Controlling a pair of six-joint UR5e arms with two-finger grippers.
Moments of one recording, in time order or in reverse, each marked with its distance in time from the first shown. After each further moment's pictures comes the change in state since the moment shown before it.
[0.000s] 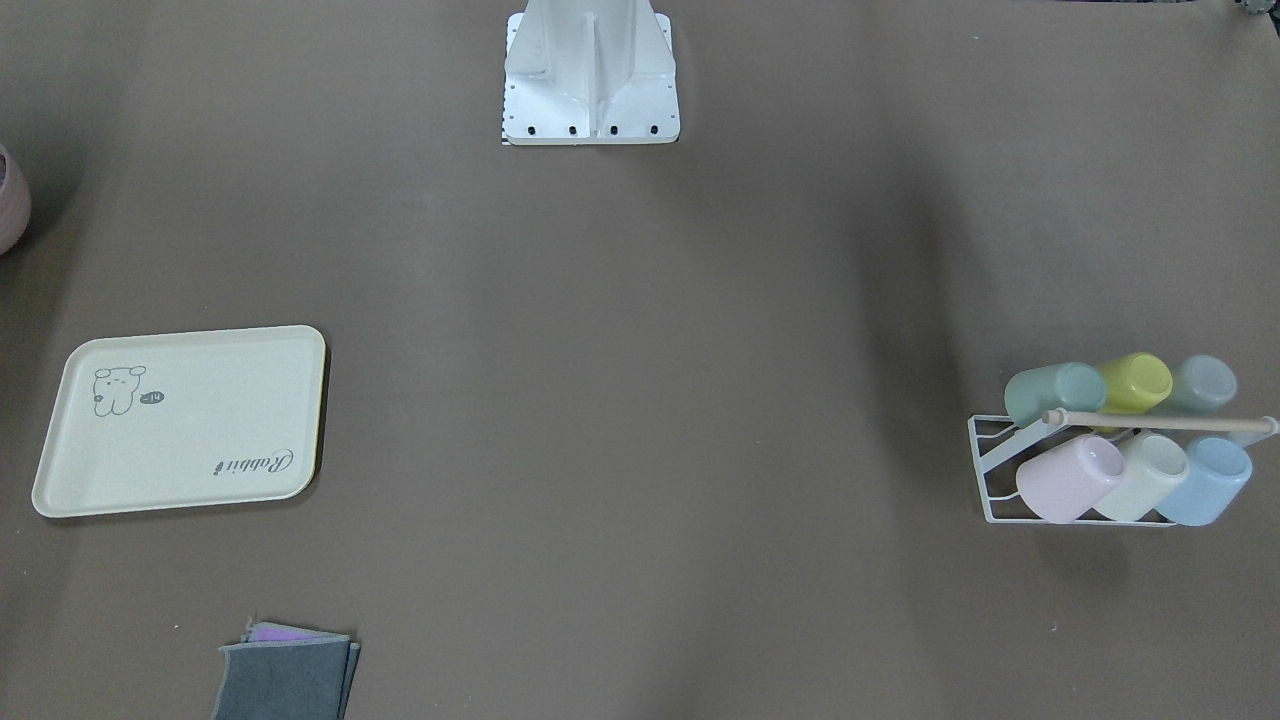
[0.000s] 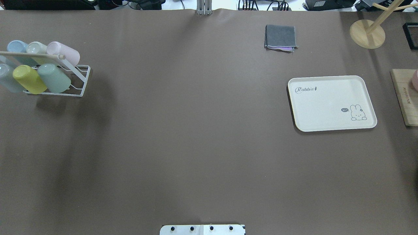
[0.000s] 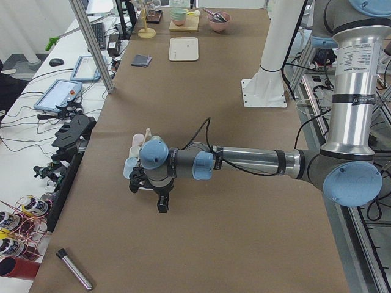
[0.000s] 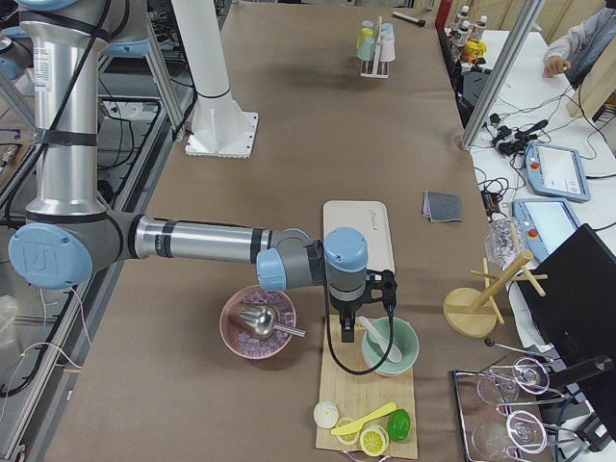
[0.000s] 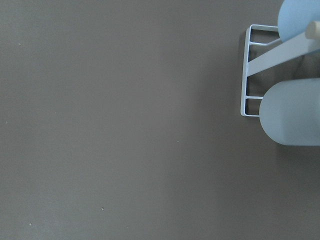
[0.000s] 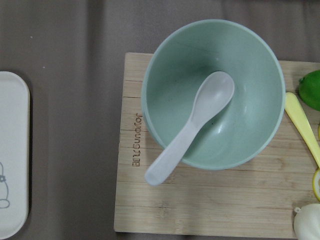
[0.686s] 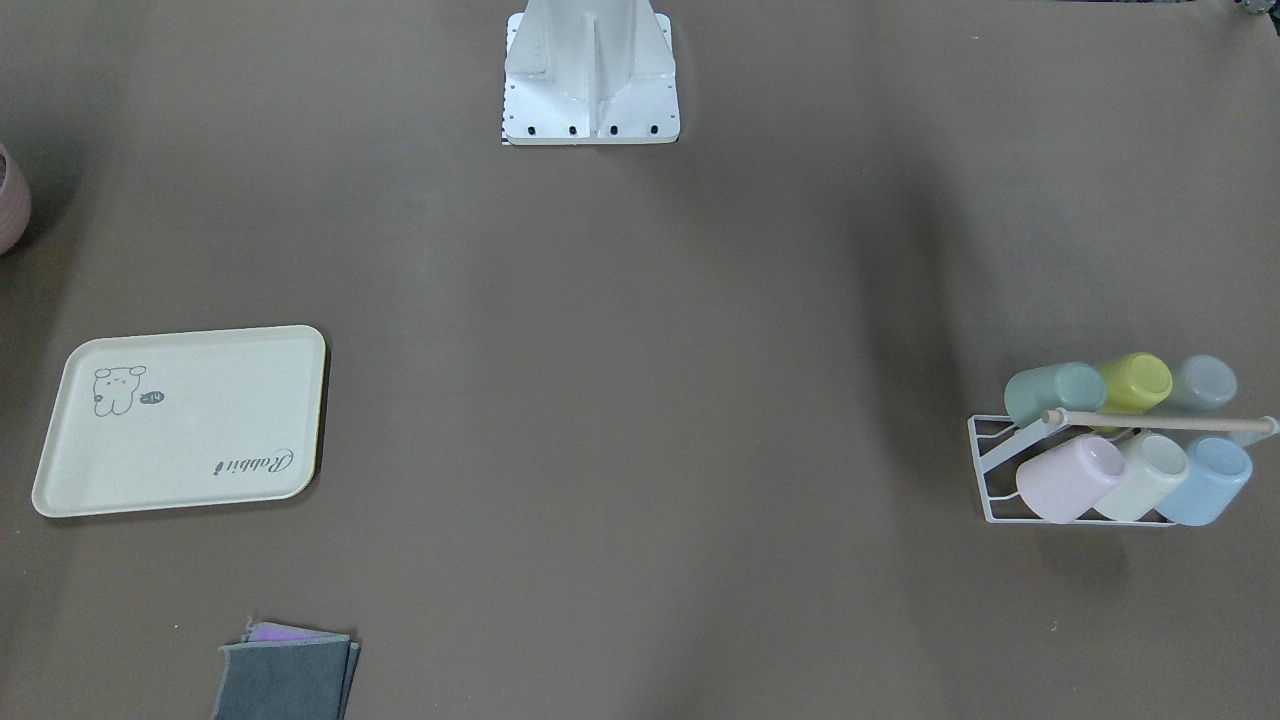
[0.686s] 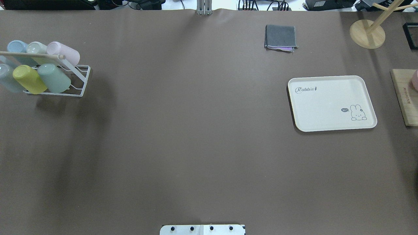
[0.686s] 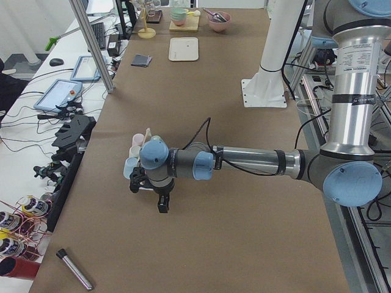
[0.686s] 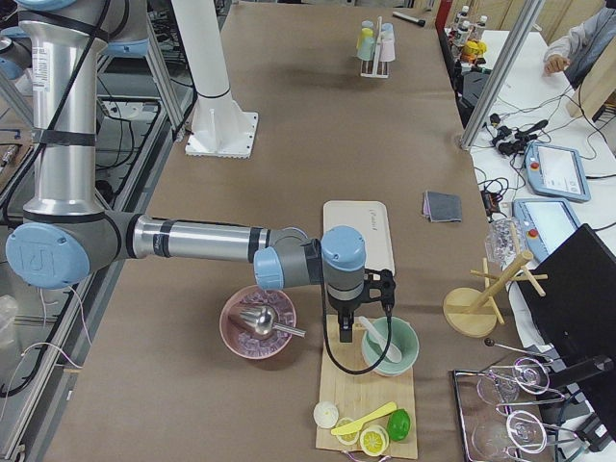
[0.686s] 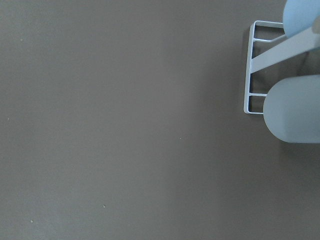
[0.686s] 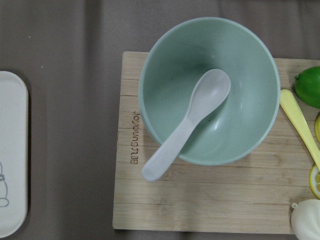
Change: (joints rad) left arm 0.003 0.000 0.001 0.002 0.000 0.000; right arm 0.005 -0.007 0.002 -0.004 -0.001 0.003
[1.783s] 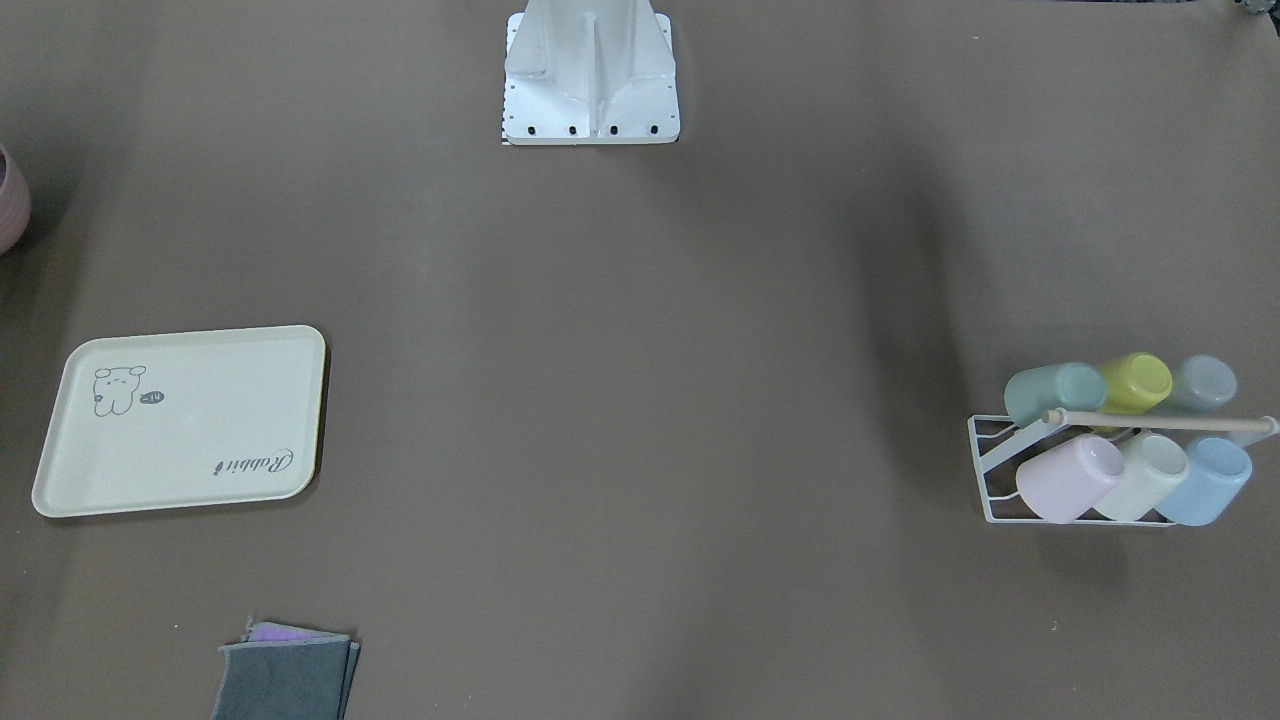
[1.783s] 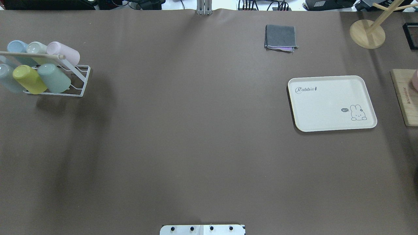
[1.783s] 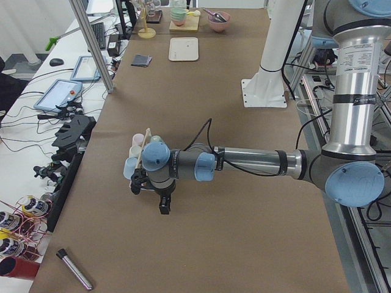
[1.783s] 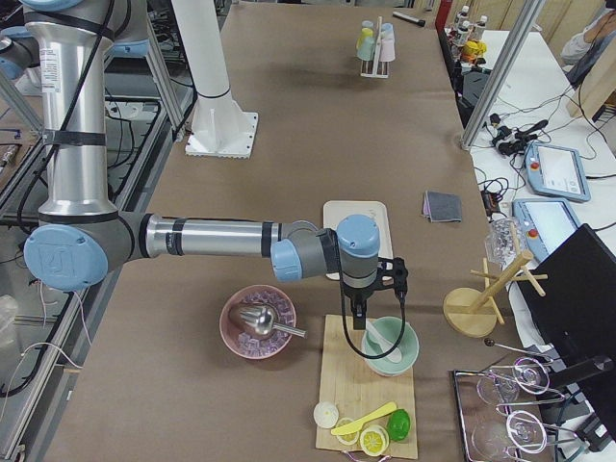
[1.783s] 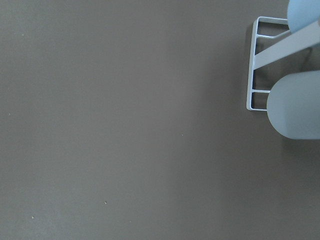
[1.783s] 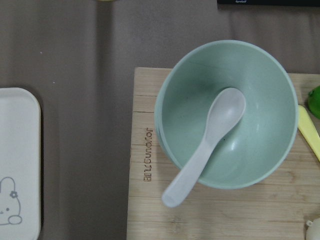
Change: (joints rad) left arm -0.003 0.011 -0.004 -0.002 0.000 0.000; right arm -0.055 0.061 -0.013 0.011 -0.001 0.064
